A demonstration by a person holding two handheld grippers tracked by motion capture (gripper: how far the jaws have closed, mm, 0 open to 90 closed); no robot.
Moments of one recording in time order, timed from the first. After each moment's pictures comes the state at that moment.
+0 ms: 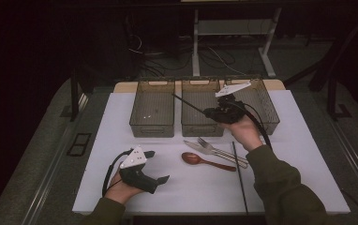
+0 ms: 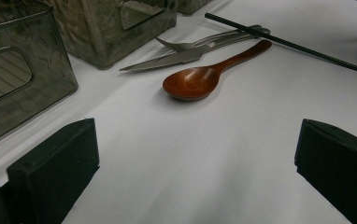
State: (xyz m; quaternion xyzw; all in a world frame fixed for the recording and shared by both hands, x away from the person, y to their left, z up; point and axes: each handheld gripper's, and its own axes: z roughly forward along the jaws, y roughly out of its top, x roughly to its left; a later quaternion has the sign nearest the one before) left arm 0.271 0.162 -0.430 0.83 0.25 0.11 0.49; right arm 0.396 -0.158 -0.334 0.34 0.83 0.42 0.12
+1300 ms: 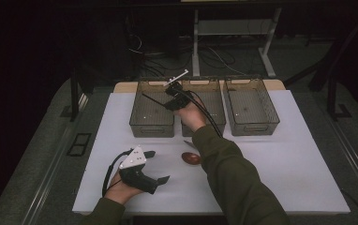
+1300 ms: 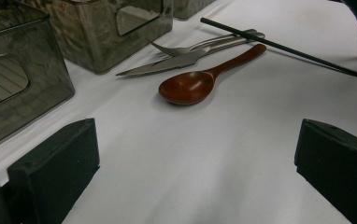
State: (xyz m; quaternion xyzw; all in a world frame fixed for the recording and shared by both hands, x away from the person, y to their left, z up) left arm 0.269 0.162 -0.428 0.83 0.24 0.11 0.50; right arm 0.479 -0.016 -0.362 0.38 0.85 0.35 0.09
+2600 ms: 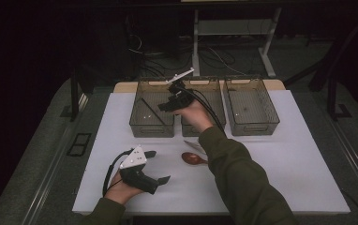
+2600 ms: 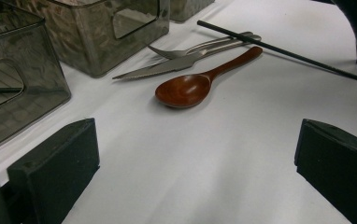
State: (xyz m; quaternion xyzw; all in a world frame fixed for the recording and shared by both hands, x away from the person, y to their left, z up) left arm 0.269 0.160 -0.427 0.83 0.24 0.10 0.50; right arm 0.469 -0.028 -0.347 0.34 0.84 0.41 0.07
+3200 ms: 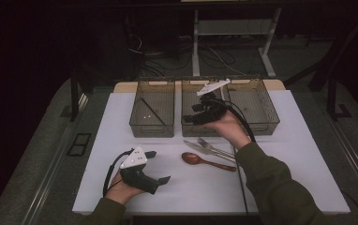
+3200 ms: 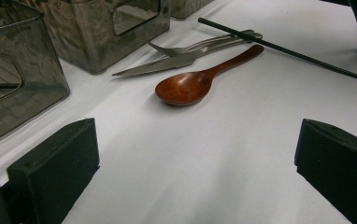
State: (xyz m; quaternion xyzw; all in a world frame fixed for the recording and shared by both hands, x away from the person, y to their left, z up) left arm 0.269 0.160 -0.429 0.83 0.24 0.10 0.50; right arm 0.415 -0.116 -0.343 0.31 0.84 0.44 0.07
